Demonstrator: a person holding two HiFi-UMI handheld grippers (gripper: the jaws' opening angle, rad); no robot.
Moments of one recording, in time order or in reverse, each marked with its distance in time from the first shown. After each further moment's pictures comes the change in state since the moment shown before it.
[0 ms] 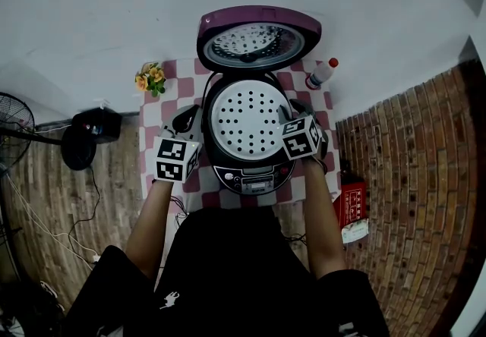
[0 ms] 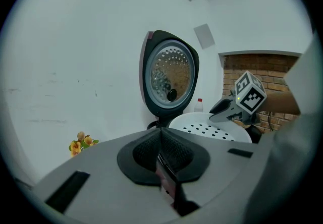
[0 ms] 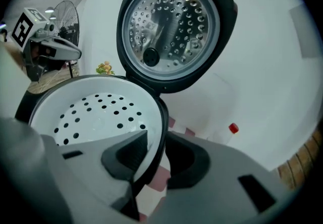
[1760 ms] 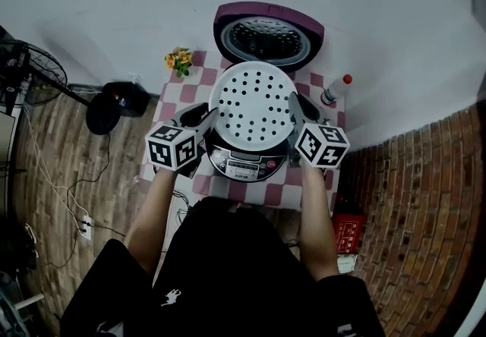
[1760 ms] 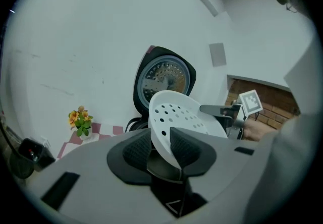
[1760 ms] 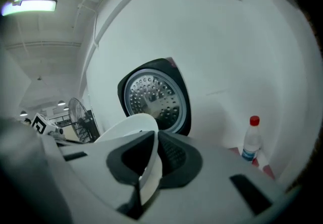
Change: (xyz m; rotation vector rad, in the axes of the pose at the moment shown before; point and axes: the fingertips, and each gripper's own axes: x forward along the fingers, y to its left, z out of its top) left arm -0.047 -0.065 0.012 -0.314 -0.016 0.018; right arm -0.086 -0.029 0.062 0.563 -0.591 0.366
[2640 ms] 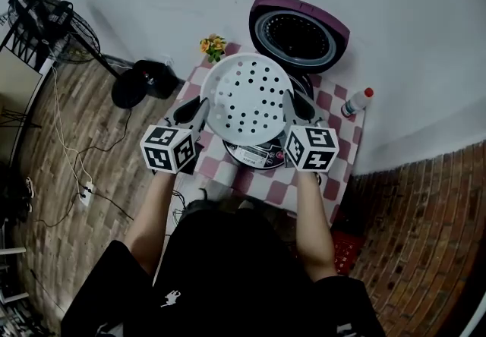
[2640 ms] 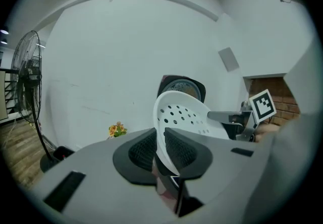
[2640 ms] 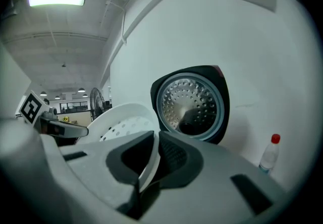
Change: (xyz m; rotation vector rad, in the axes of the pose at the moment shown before) left arm -0.103 -0.002 0.009 0.028 -0.183 0.332; right arm -0.007 0.084 -0.003 -0.202 -0.012 0.172
